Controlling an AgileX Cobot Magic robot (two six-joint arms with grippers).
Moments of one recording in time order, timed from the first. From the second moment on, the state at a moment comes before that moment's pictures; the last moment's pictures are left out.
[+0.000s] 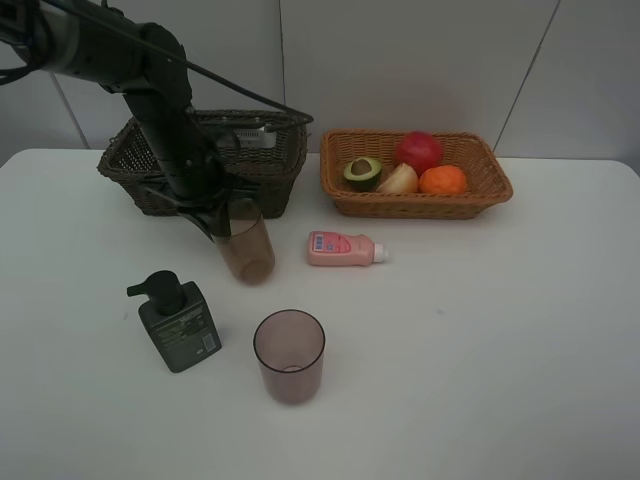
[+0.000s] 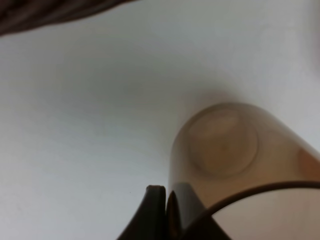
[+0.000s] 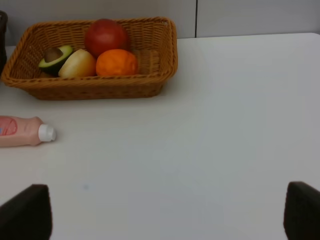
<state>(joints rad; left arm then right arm) -0.39 2.08 -1.40 -0.25 0.91 -0.03 -0.04 0.00 -0.52 0.04 1.04 -0.06</state>
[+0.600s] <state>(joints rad) -0.39 2.04 -1.52 -0.24 1.07 -0.03 -0.04 0.00 -0.52 0.04 1.04 -0.06</state>
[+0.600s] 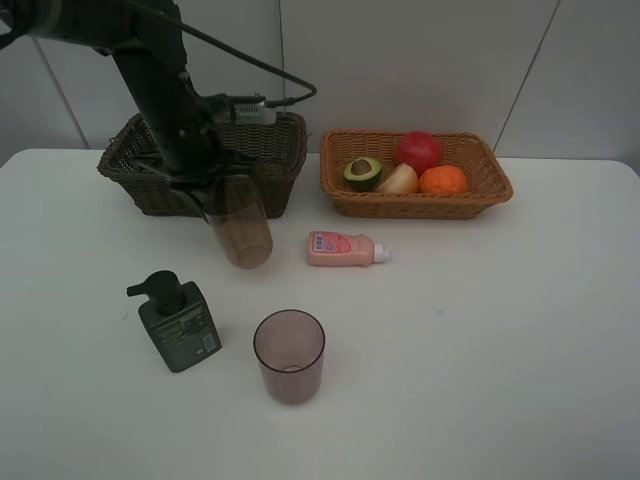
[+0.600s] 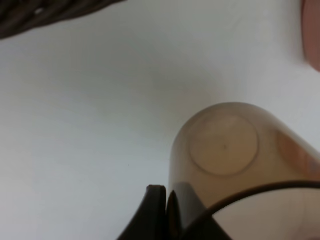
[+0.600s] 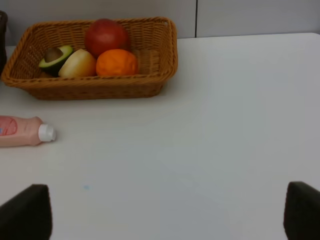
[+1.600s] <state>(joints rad) -0.22 2.04 -1.94 -0.06 1.22 -0.07 -0.04 0.00 -0.52 0.04 1.04 -0.06</state>
